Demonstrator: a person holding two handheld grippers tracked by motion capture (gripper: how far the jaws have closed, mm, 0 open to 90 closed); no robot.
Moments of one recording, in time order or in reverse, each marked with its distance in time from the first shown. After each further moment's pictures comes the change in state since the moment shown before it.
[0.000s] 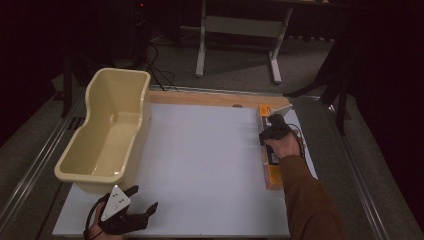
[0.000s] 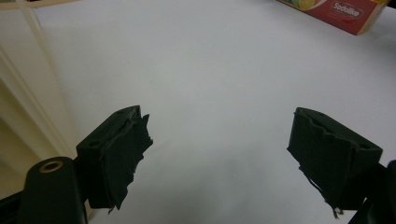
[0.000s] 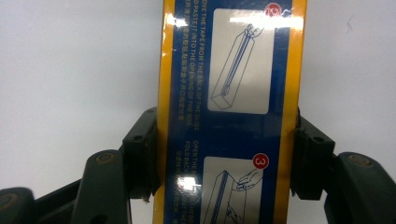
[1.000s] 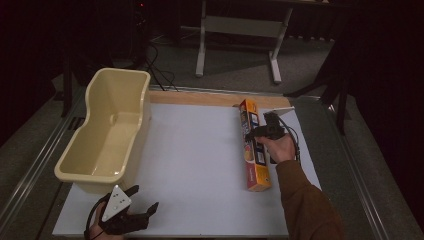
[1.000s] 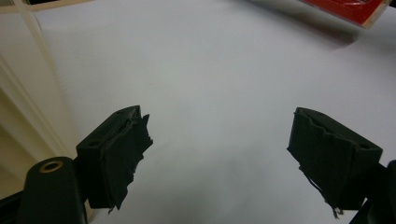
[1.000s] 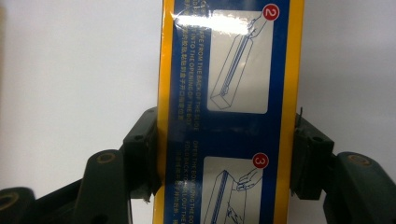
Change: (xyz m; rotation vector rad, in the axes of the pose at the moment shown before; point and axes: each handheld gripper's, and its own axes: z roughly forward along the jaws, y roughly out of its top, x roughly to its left) left arm -0.002 0.001 0.000 -0.003 0.006 0.009; right arm 0.022 -0.014 -0.025 -0.046 0.395 0.067
